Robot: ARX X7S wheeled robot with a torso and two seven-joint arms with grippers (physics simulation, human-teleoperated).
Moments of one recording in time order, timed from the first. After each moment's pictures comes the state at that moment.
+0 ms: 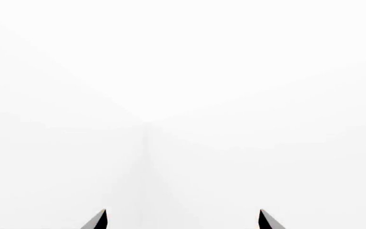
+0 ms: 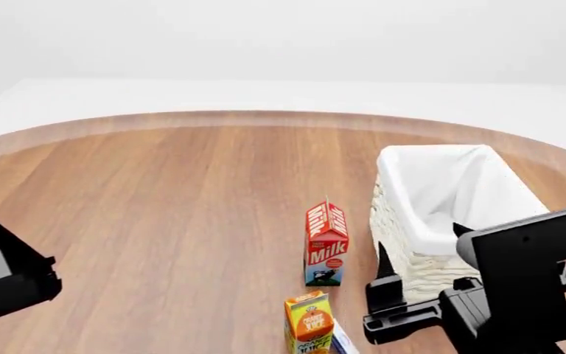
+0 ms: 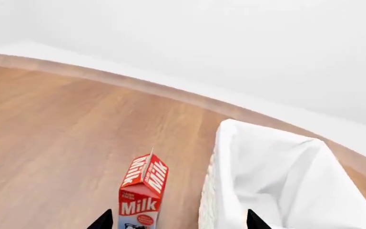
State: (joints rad) left arm 0.20 -0.26 -0.21 0.80 0.03 0.17 -0.40; right arm 1.68 1.17 -1.99 -0.99 1.46 0.03 1.26
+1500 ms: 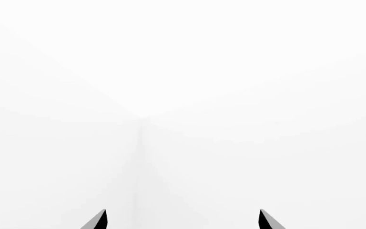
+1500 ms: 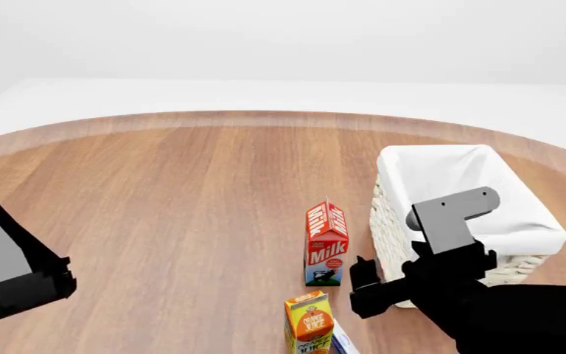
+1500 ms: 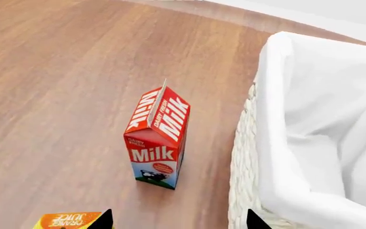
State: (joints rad) left arm 0.19 -0.29 -0.17 0.76 0.05 0.18 -0.43; right arm 1.61 1.01 -2.03 -0.53 1.73 0.04 0.82
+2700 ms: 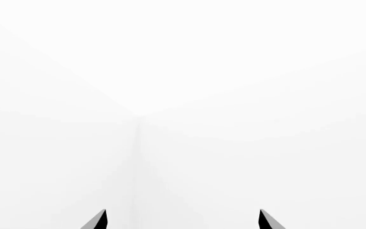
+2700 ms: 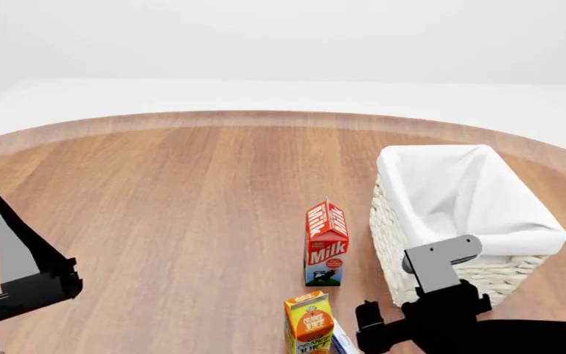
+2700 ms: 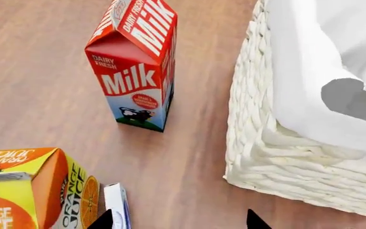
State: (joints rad) left arm 0.20 -0.31 -0.15 0.75 0.04 0.18 -0.45; right arm 1.41 0.96 -2.08 -0.39 1.70 -0.01 0.78
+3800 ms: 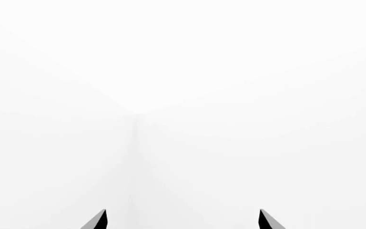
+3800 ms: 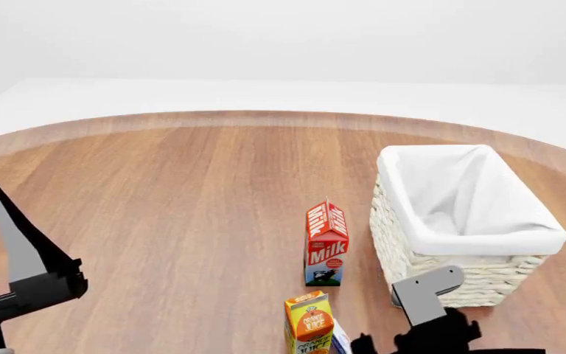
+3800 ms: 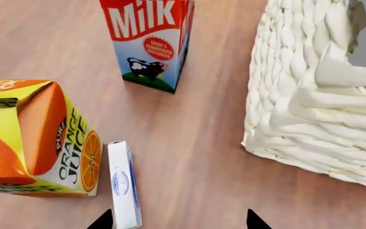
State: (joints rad) left arm 0.20 -0.32 -0.13 0.73 0.05 0.19 -0.46; right arm 1.28 0.92 -2.11 -0.33 1.62 -0.04 0.77
